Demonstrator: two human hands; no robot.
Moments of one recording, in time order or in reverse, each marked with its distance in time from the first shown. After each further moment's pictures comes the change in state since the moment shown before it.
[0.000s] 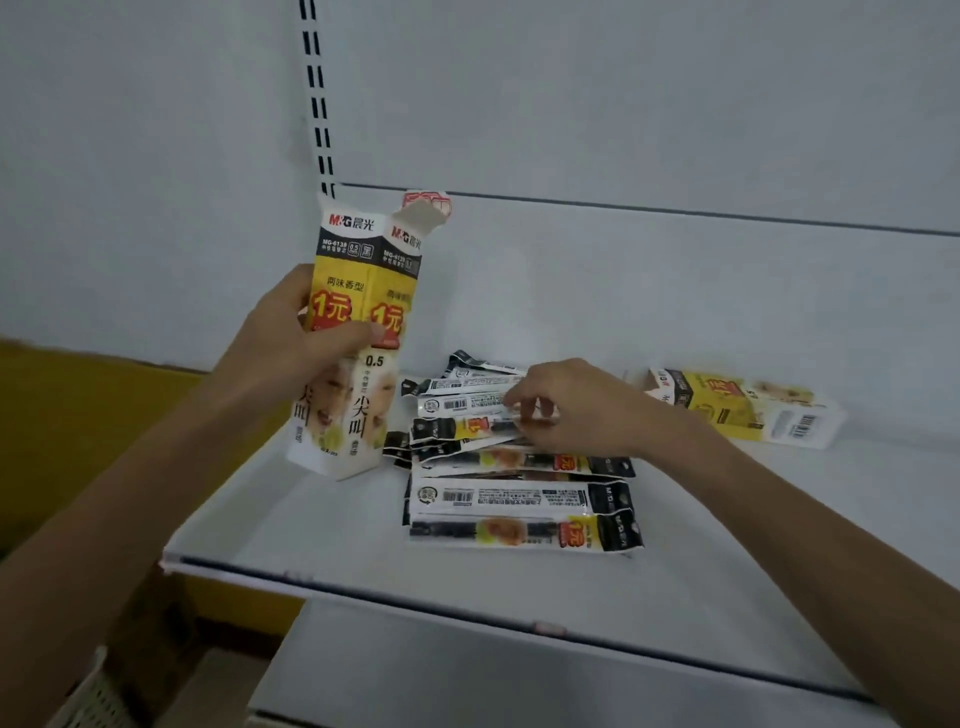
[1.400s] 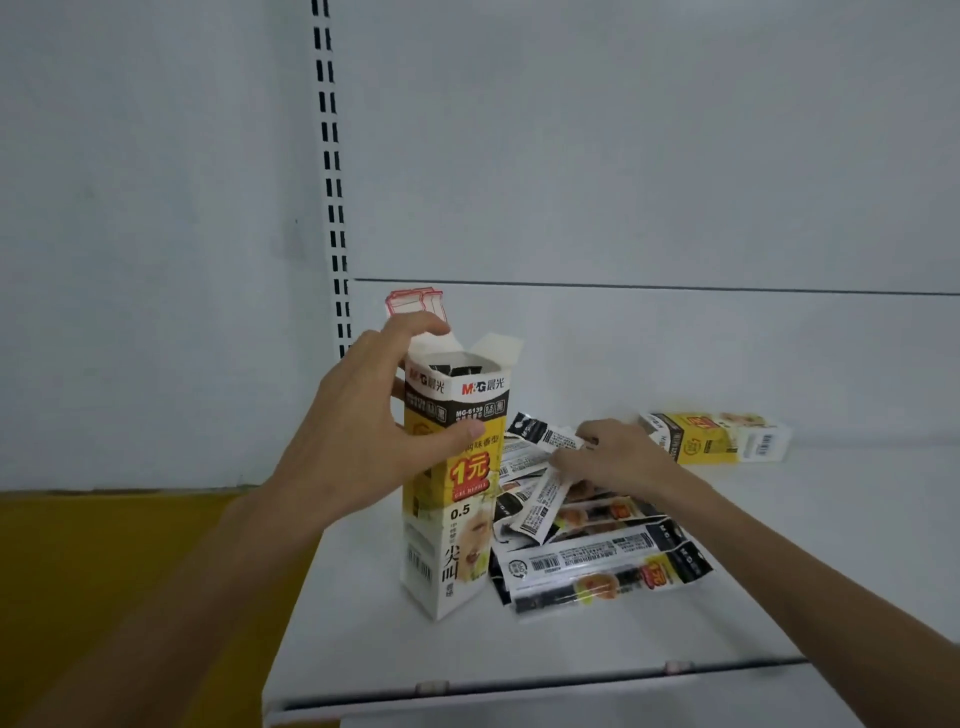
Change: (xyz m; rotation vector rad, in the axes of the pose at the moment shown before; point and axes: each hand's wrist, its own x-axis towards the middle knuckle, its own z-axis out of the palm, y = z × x) left_hand 0.007 -0.004 -0.045 0.081 -0.175 0.527; right_hand 0.014 -0.042 0.009 0.309 0.151 0.846
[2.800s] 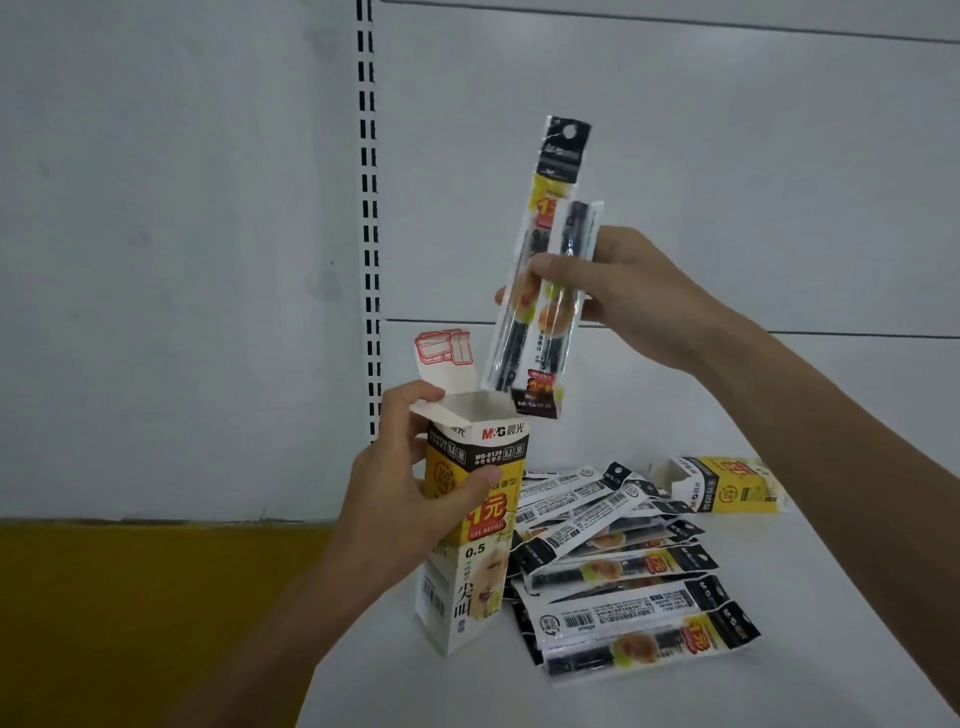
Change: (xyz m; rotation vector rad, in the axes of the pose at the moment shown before) left_hand -0.008 -0.025 0.021 -0.314 0.069 -0.135; right_hand -0.021 -0.122 -0.109 0.689 0.042 -0.655
